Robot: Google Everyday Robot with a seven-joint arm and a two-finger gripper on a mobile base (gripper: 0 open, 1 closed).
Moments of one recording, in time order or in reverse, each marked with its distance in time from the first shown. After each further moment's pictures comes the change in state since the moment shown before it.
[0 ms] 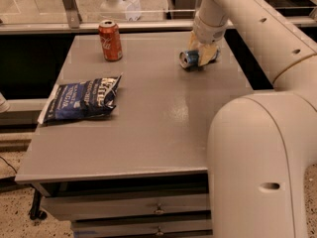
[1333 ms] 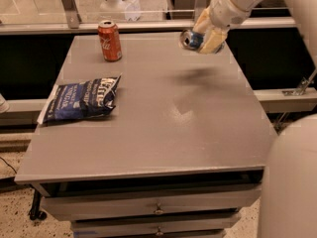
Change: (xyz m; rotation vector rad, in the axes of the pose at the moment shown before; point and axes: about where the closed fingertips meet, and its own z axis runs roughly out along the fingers) arm -0.038 0.013 -0.092 0.192 -0.312 0.201
